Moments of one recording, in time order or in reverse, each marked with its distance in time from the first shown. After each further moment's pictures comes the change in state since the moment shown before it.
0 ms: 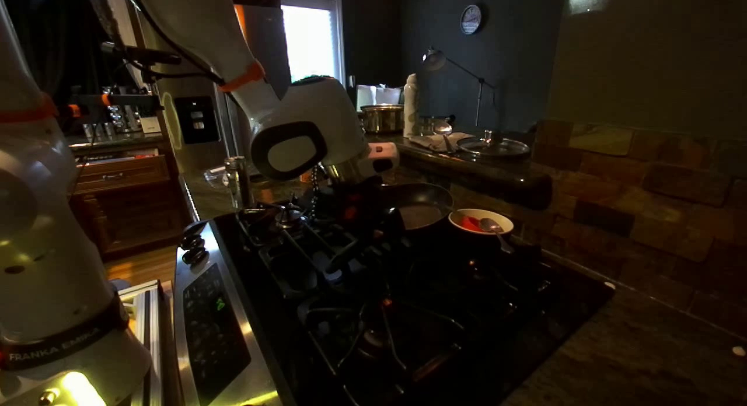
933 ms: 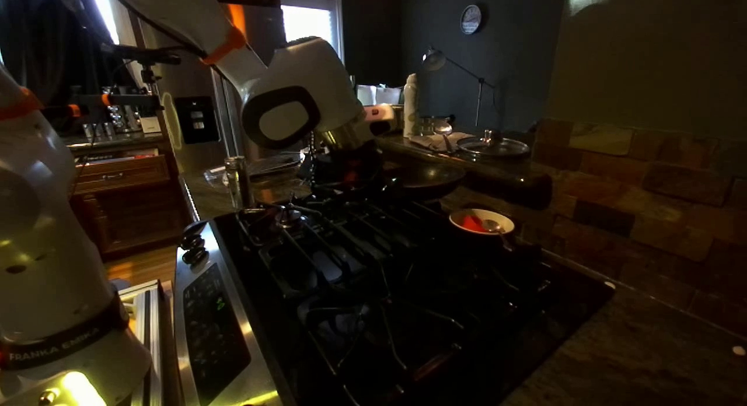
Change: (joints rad) arm 0.015 -0.169 0.003 -0.003 0.030 -0.071 -0.038
